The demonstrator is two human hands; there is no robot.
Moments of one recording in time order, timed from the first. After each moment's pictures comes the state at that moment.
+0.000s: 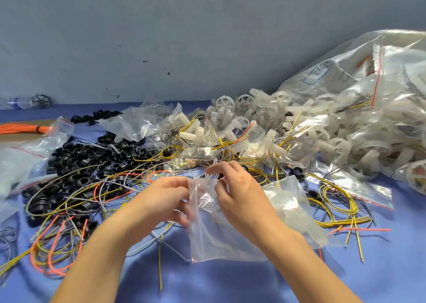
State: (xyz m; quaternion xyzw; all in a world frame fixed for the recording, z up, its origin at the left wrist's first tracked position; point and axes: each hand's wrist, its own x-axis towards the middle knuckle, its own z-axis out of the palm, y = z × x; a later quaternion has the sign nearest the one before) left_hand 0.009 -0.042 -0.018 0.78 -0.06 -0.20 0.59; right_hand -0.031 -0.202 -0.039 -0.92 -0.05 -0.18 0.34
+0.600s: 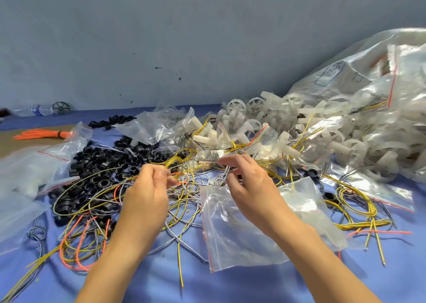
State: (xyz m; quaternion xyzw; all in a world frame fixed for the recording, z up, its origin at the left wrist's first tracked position) left_hand 0.002 -0.001 -0.032 0.85 -0.09 0.21 0.46; right_hand -0.022 -0.195 -0.028 -0.90 -0.06 -0.21 0.39
